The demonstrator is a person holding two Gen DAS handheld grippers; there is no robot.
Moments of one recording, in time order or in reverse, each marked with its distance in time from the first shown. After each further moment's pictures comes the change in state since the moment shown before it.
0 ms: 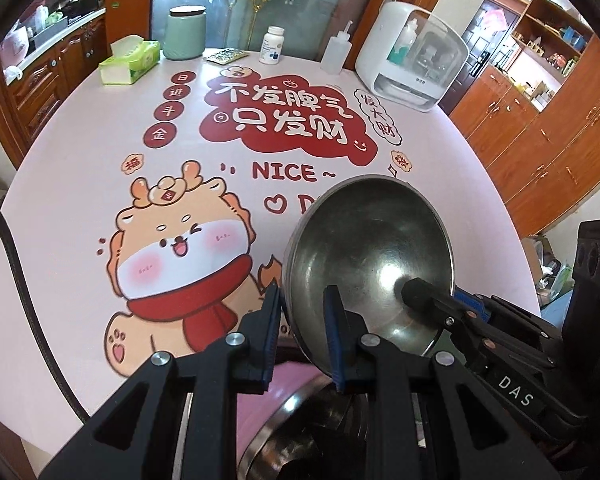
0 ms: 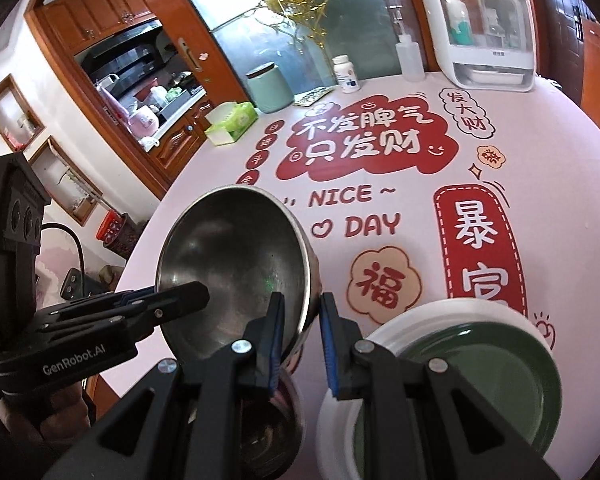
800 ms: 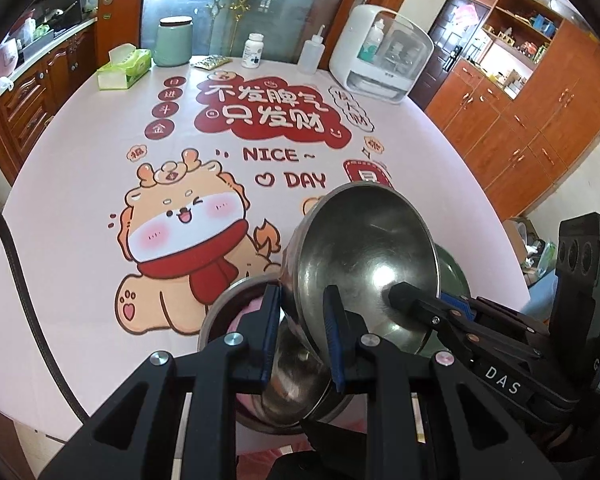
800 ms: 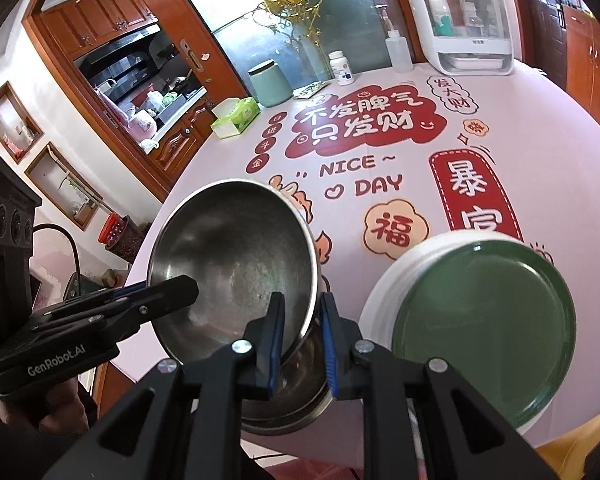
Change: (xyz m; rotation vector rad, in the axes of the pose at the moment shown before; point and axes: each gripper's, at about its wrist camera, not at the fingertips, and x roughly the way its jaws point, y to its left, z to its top) left arm -0.041 0.005 -0.052 0.074 -0.015 -0.055; right arm -0.031 0.028 -0.058 0.063 -0.006 -0.026
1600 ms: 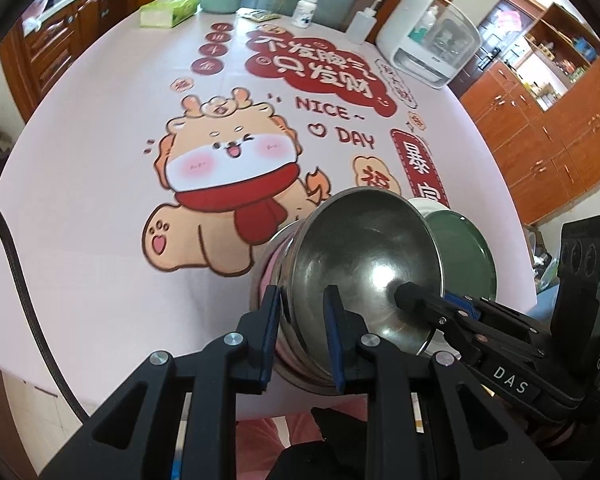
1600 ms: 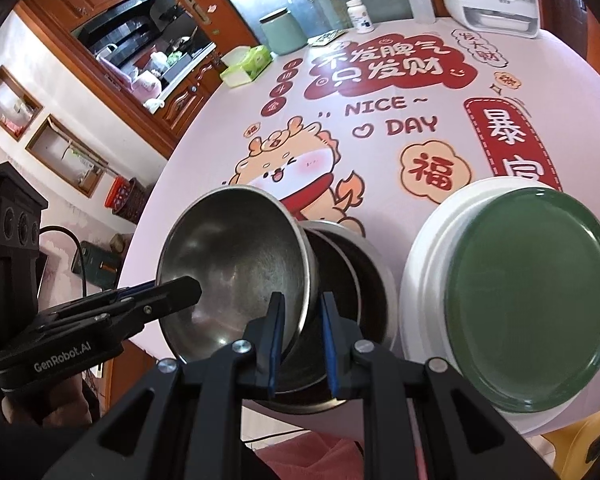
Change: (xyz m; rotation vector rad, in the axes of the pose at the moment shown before) left arm 0.008 0.051 -0.032 -0.160 0.111 0.032; right arm 0.041 0.025 -0.018 -0.019 0.177 0.042
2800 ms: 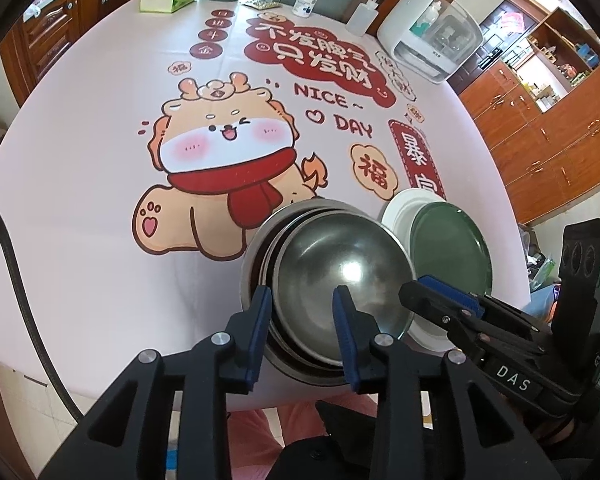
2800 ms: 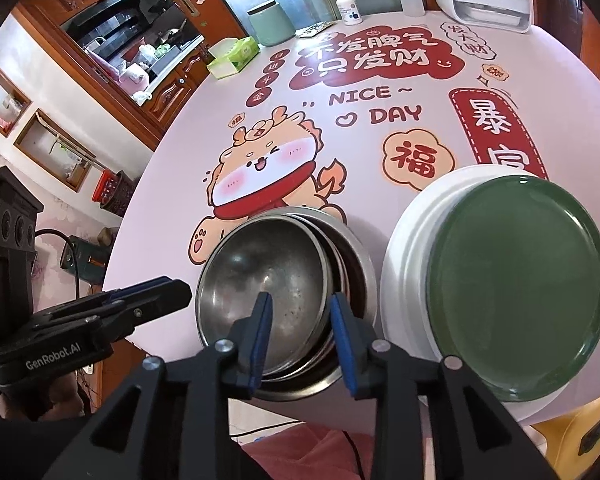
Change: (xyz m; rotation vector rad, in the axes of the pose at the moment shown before) left arm 0.008 -0.002 -0.004 -0.013 0.022 -0.030; right arm -0.008 -0.010 -0.006 0.015 0.007 -0.054
